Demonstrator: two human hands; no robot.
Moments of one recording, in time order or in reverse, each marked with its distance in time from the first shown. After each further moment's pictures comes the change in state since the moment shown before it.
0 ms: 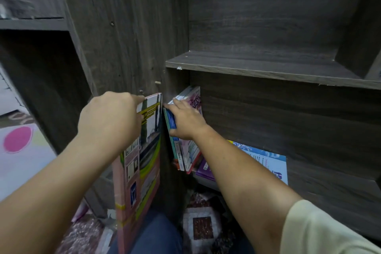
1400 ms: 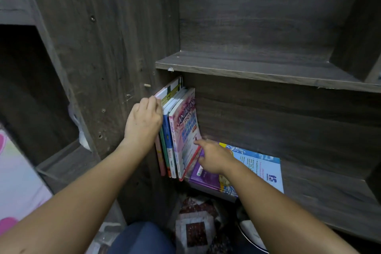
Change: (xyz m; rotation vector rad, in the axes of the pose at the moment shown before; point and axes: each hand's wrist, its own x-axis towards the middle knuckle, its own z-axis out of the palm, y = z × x) left_hand 0.063 0.031 0.140 0.307 0.247 0.308; right_hand -0.084 0.063 0.033 0.220 -0.226 0.325
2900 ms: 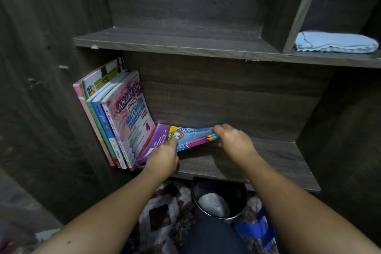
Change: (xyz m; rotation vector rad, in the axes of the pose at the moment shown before) left_hand -0.047 0.208 0.017 -0.907 -0.532 0.064; right_hand -0.105 0.133 -0.049 -0.392 0.265 0.192
